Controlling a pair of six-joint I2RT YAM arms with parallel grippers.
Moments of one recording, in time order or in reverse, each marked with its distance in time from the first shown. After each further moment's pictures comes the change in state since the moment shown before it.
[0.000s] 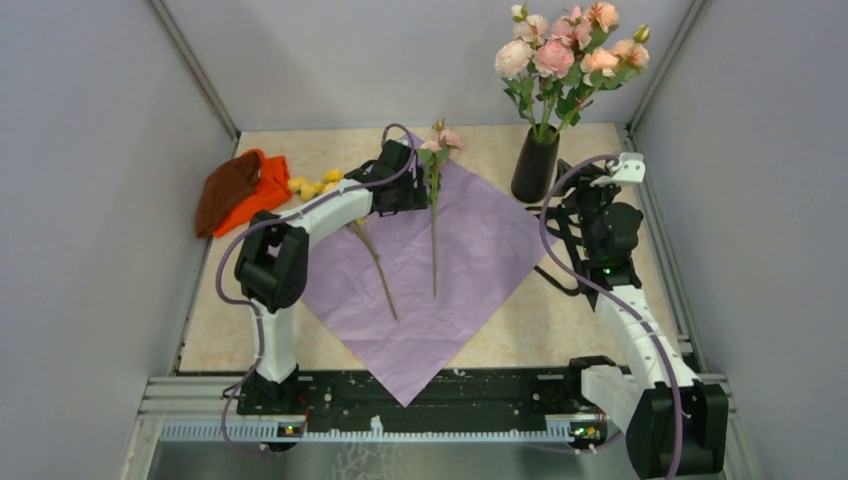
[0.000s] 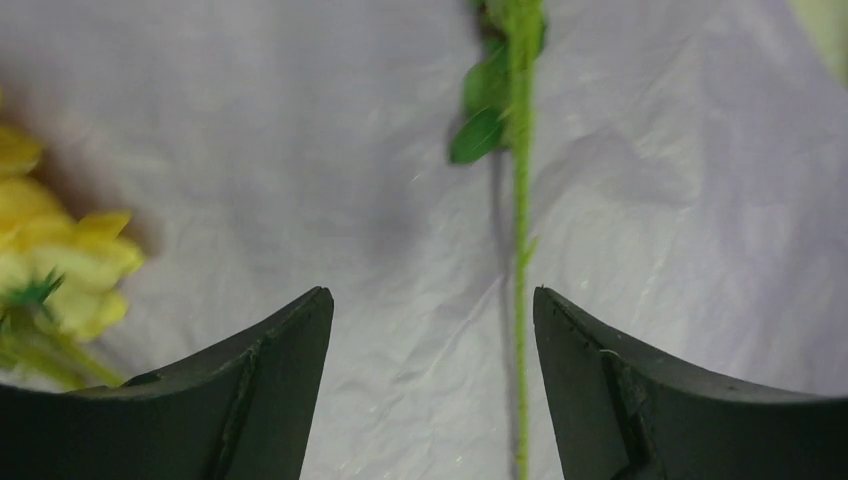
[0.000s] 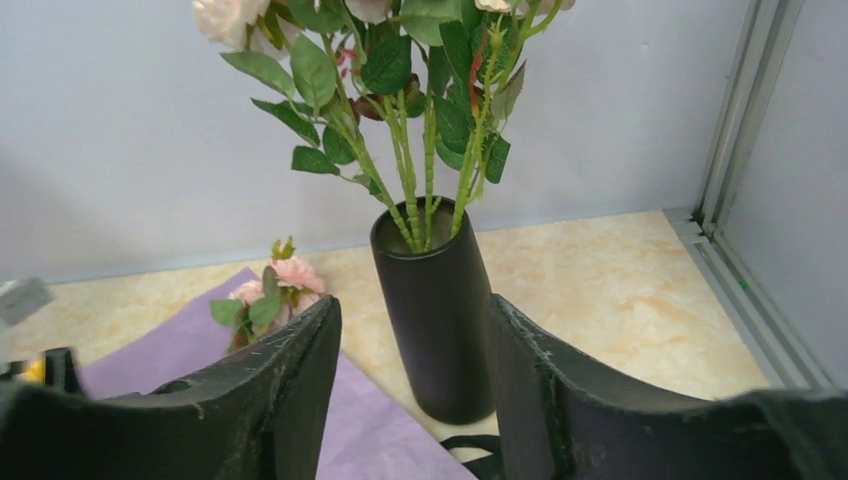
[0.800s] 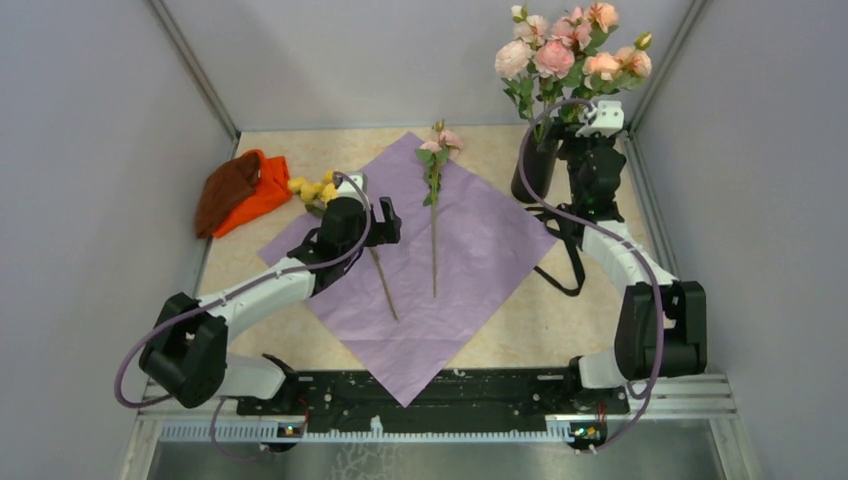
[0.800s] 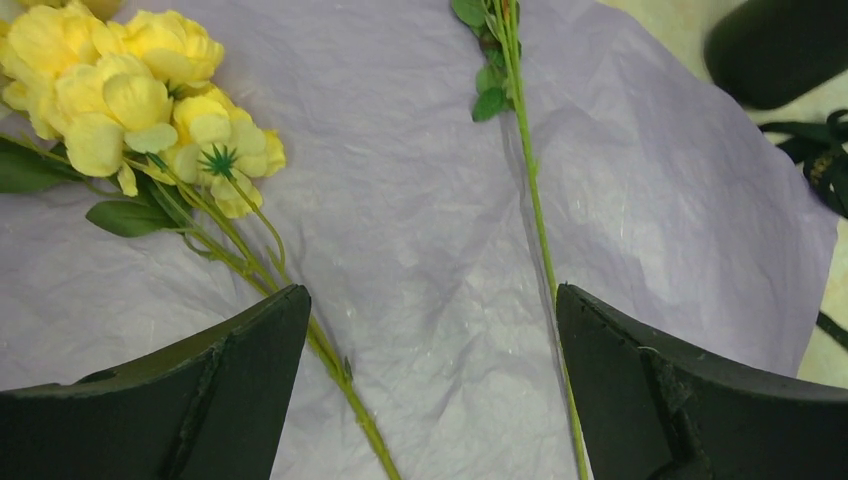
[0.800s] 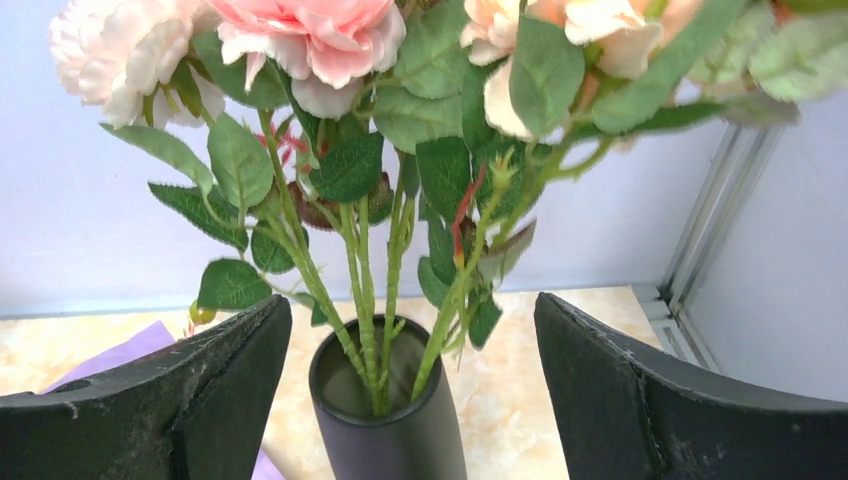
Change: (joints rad) left arm -0.044 -0.629 -0.750 0.562 -0.062 0.103; right arm 0.000 0.451 0.347 0.124 0.031 -0.140
